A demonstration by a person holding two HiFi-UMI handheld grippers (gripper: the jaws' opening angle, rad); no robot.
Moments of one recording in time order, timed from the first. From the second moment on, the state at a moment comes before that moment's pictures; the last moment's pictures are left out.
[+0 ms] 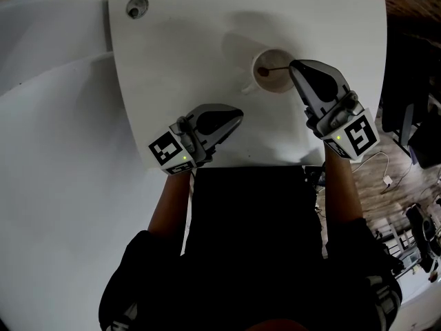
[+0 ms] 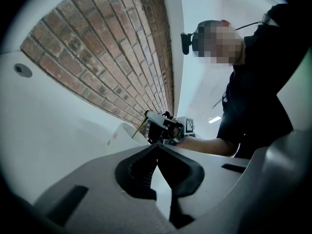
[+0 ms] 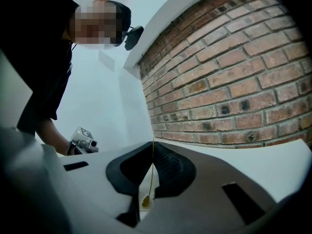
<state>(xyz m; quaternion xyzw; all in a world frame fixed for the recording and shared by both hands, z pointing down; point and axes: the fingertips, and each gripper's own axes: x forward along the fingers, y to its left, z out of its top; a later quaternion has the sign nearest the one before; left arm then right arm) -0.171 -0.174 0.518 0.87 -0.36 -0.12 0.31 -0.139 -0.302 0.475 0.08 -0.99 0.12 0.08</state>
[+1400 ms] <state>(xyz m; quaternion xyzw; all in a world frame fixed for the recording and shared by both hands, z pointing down) -0.154 -0.165 0.515 0.87 -0.35 -0.11 0.33 -0.106 -0.336 0.506 0.17 -0.97 0.13 0.09</state>
